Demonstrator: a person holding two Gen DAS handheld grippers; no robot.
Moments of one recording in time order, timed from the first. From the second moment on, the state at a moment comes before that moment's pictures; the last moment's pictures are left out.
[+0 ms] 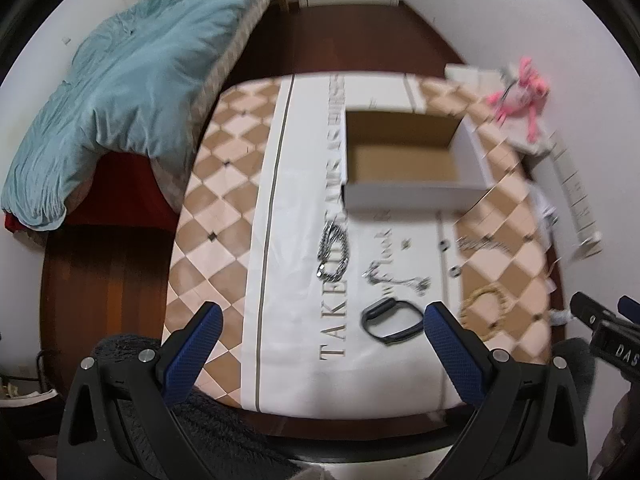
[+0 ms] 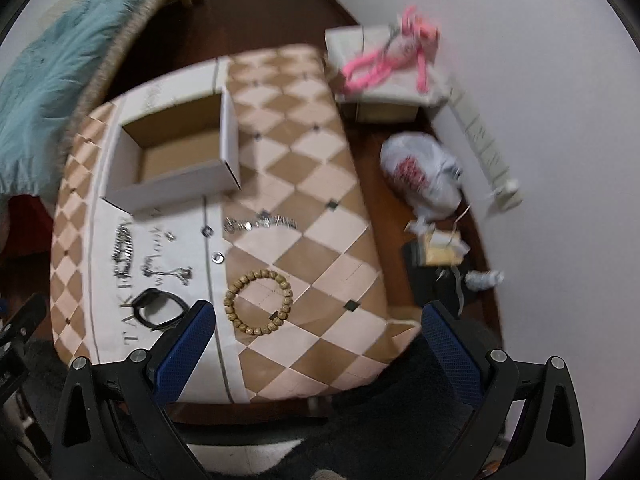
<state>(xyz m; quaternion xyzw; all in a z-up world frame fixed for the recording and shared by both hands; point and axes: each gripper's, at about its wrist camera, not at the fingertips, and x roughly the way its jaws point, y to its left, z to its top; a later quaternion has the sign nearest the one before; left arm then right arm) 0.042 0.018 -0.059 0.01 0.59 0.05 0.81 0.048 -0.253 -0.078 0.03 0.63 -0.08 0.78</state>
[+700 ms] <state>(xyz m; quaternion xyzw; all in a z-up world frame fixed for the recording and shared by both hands) 0.058 0.003 -0.190 -0.05 0.69 0.00 0.73 0.052 -0.254 -0.221 0.06 0.68 -0.08 0.73</state>
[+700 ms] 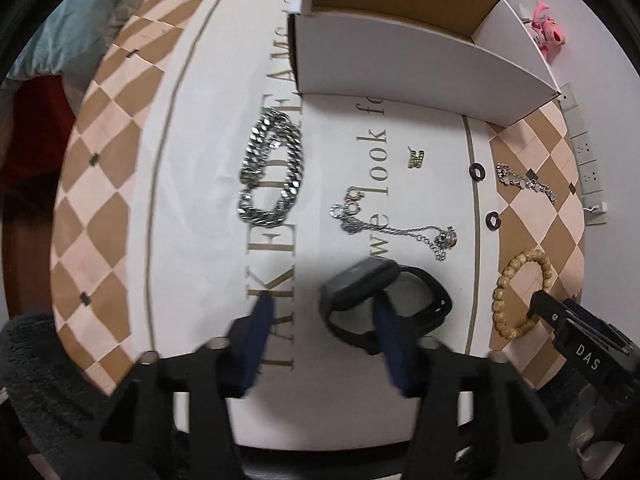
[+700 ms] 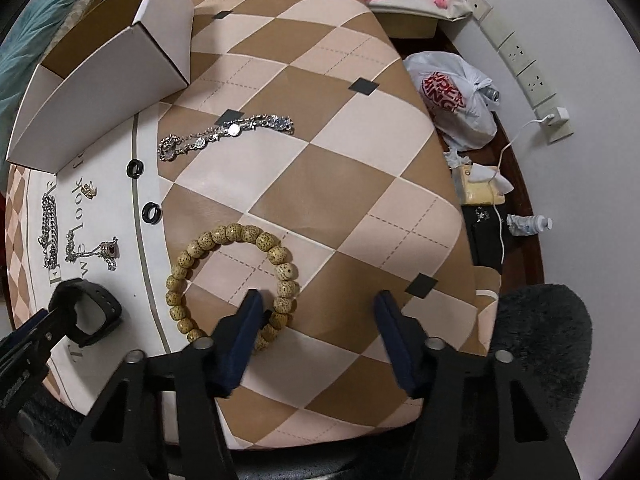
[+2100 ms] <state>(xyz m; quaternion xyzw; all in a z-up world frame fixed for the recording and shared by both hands) 0.082 -0.001 -0.075 -0.03 0.58 -0.05 0.81 0.076 -0.213 -0.087 0.11 0.57 0.06 0.81</state>
